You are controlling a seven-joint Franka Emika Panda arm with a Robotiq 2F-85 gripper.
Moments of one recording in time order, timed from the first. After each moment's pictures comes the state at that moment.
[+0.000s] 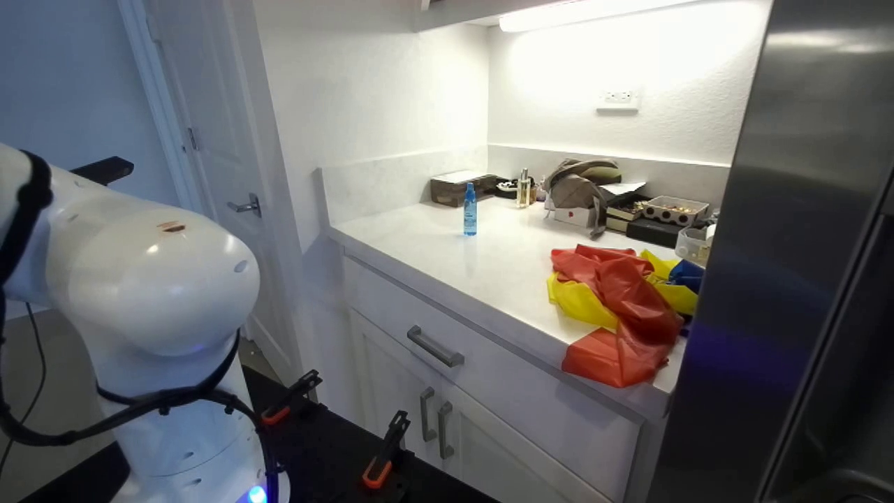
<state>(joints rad) -0.02 -0.88 0.21 -2.32 -0.20 2.98 -0.17</state>
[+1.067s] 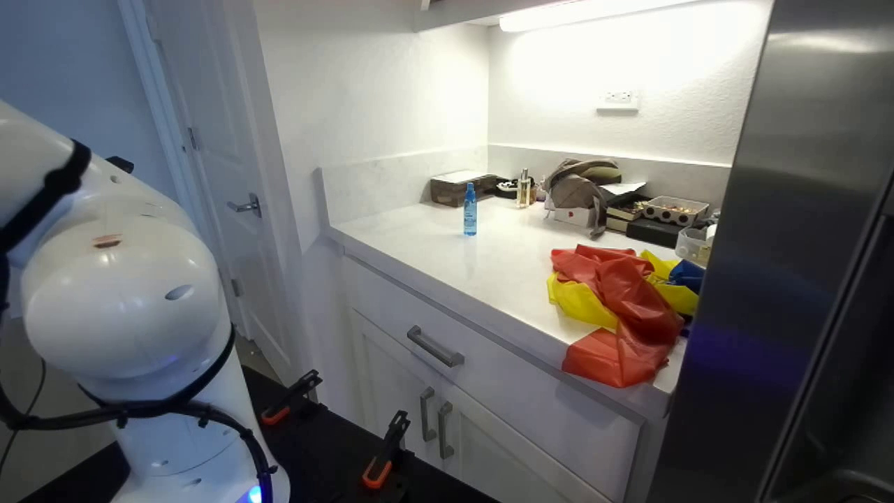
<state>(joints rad) -0.38 -0.67 0.34 -2.21 -0.32 3.25 -0.19</state>
